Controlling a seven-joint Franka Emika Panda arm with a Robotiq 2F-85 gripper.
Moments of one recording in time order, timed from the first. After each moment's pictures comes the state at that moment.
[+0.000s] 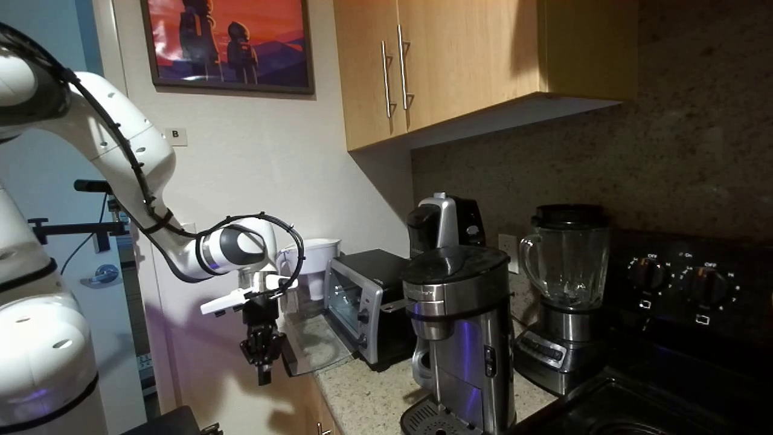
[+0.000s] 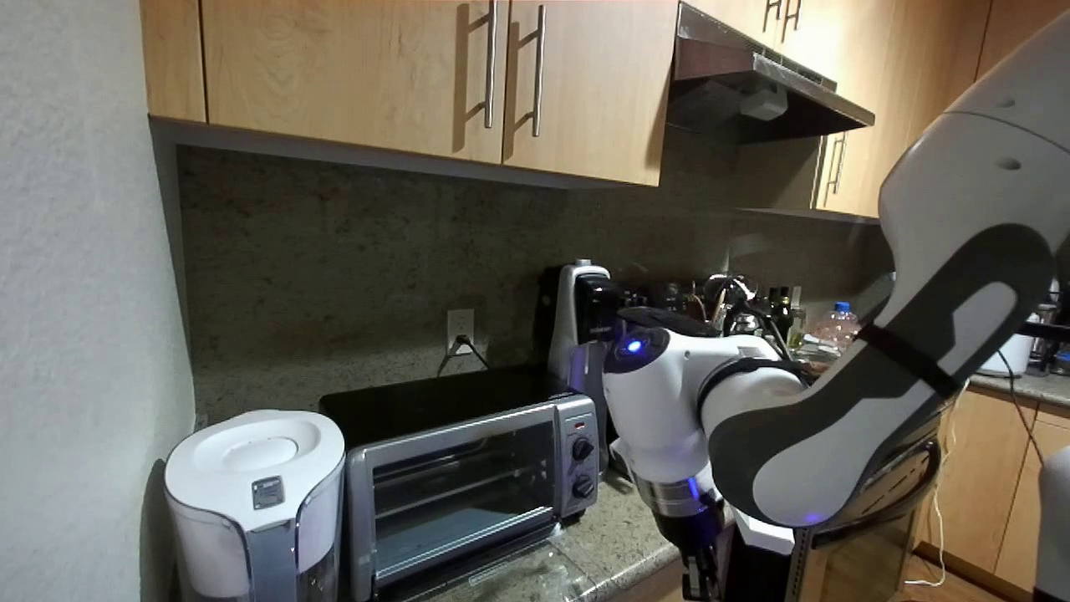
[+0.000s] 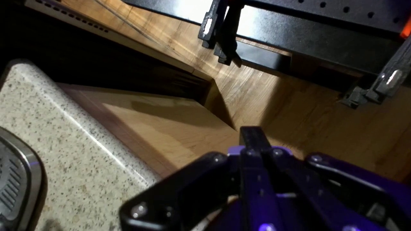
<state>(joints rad) 0.08 -0.25 0.12 -2.79 -0.41 2.23 0.19</state>
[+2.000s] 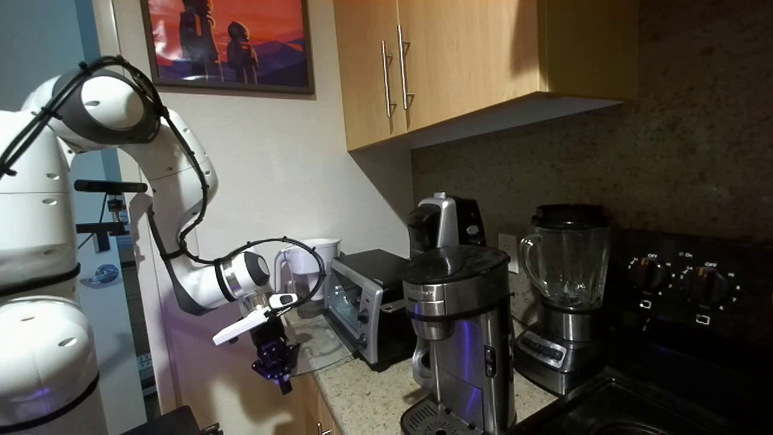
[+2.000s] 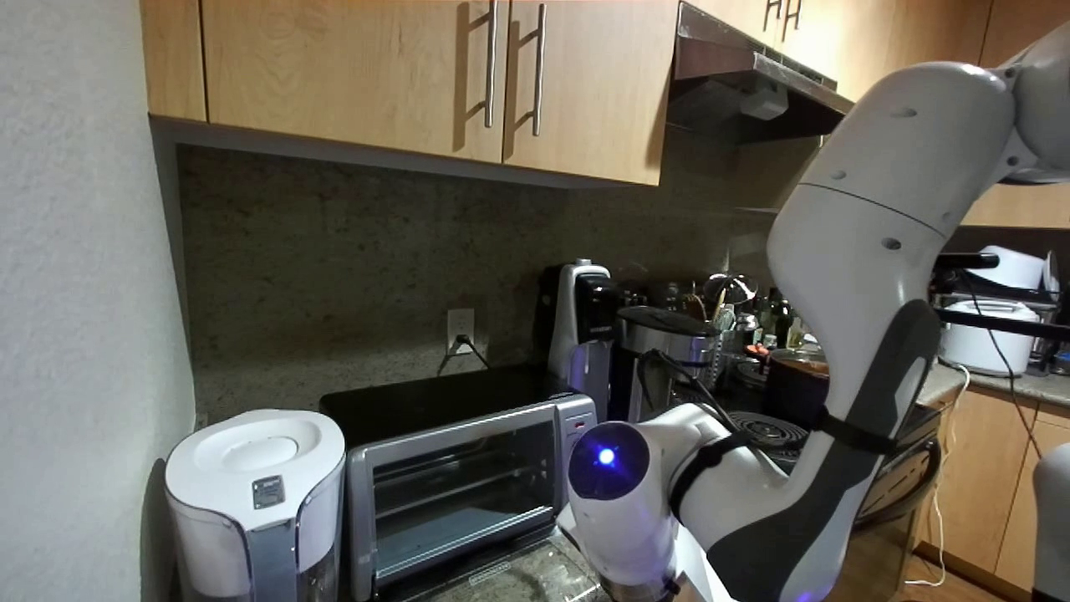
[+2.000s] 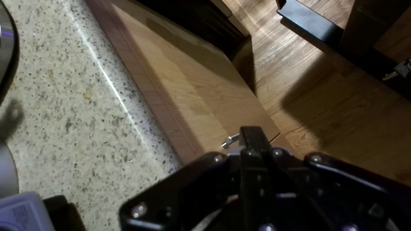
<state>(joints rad) 0.12 0.06 0.17 -2.70 -0.85 2.43 0.42</state>
